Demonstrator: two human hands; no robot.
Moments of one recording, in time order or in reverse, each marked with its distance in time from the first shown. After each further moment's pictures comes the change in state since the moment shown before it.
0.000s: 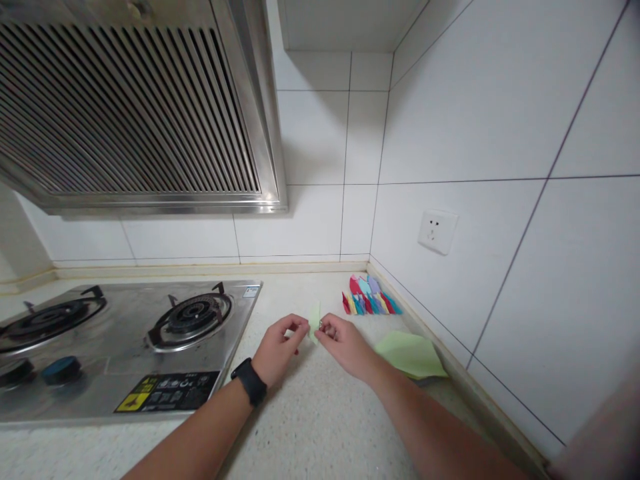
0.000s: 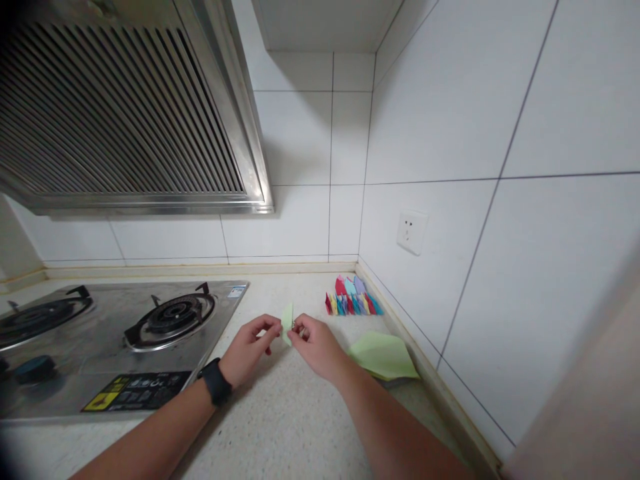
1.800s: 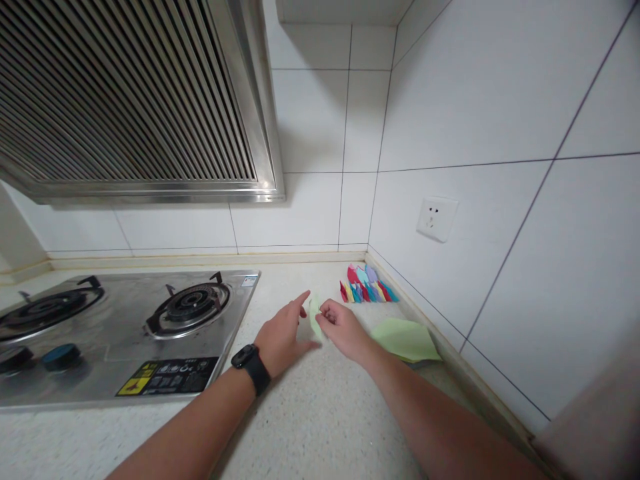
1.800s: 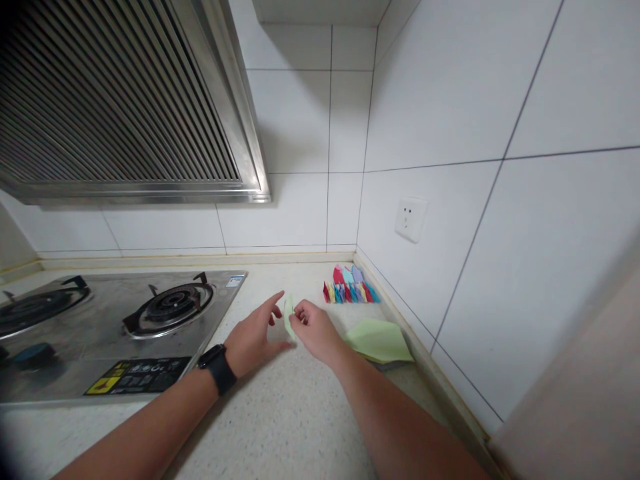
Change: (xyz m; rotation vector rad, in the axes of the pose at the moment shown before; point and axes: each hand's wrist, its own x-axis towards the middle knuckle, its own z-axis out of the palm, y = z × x) left_hand -0.008 0.005 0.000 0.683 -0.075 0.206; right_hand 0.004 0.009 0.005 0.045 0.078 0.026
